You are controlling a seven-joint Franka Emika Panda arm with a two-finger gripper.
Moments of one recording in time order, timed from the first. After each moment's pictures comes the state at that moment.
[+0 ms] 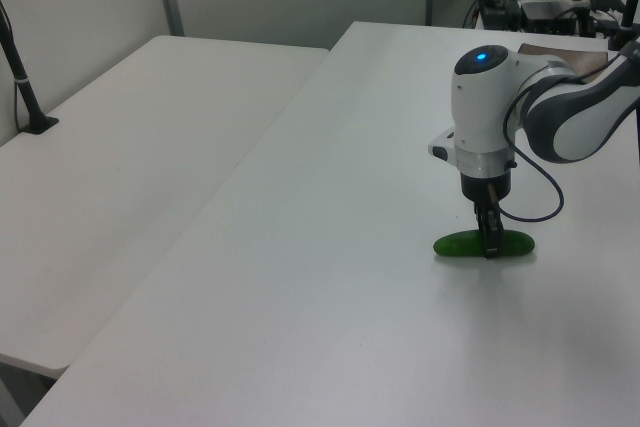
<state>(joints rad) 0.45 0.17 0.04 -2.16 -0.06 2.21 0.07</state>
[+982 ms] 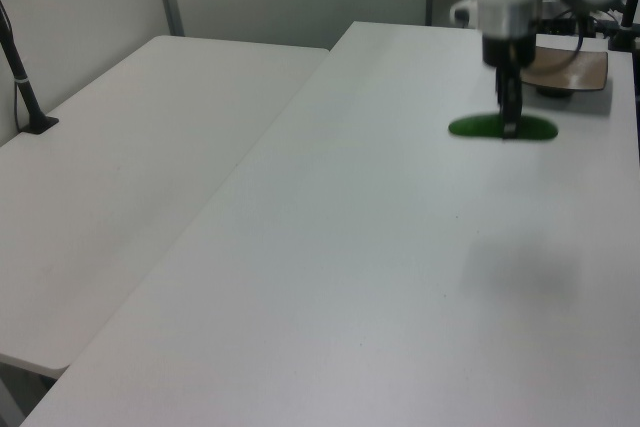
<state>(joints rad) 0.31 -0.11 0.03 -1.97 0.00 1.77 0.01</state>
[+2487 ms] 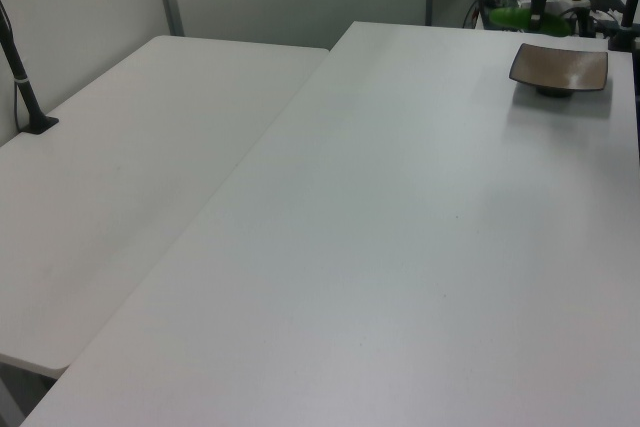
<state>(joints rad) -0.17 0.05 -0.30 -1.83 0.02 1.93 -0.63</state>
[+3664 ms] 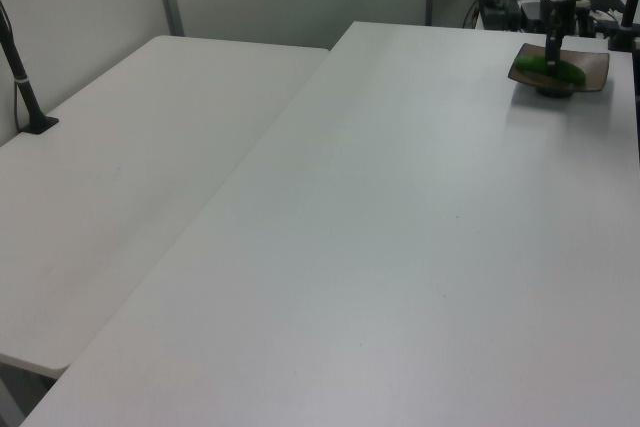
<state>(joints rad) -0.35 0.32 -0.31 -1.84 -0.02 2.15 -0.71</state>
